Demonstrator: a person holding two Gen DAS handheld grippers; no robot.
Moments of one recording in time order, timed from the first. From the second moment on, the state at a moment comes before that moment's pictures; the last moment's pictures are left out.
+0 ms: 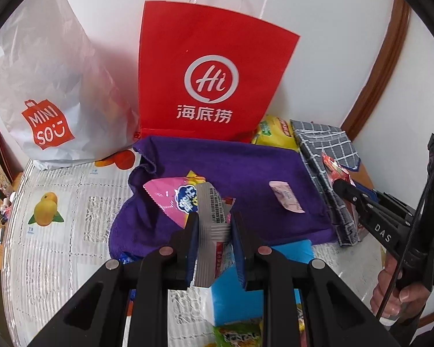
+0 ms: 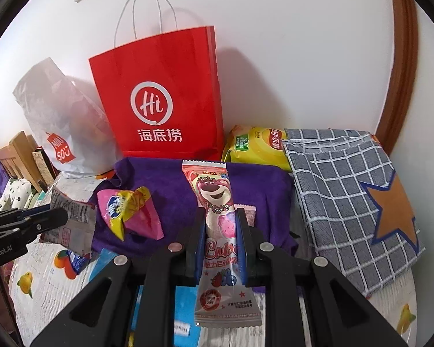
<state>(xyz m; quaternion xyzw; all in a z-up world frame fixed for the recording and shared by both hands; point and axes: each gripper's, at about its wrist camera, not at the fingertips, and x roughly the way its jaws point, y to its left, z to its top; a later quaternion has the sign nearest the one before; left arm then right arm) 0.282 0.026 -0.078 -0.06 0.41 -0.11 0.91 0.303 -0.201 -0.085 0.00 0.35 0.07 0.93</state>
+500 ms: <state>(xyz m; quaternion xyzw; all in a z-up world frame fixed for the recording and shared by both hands) 0.332 0.012 -0.112 -0.06 0.43 -0.13 0.89 0.359 -0.195 -0.136 0.01 0.40 0.09 0.91</state>
